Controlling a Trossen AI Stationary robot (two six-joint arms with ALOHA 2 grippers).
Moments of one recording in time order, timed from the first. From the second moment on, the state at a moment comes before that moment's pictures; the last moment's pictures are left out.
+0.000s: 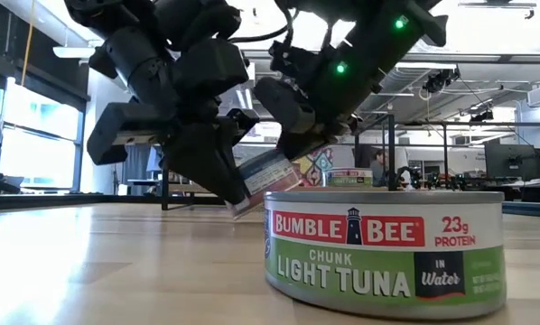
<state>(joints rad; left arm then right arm) -0.18 1.79 0.89 0.03 -0.02 0.41 0.28 1.93 1.20 -0.21 0.65 0.58</state>
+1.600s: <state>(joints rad) -0.24 1.90 0.90 0.15 -0.15 0.16 0.30 1.93 0.94 0.13 0.60 0.69</state>
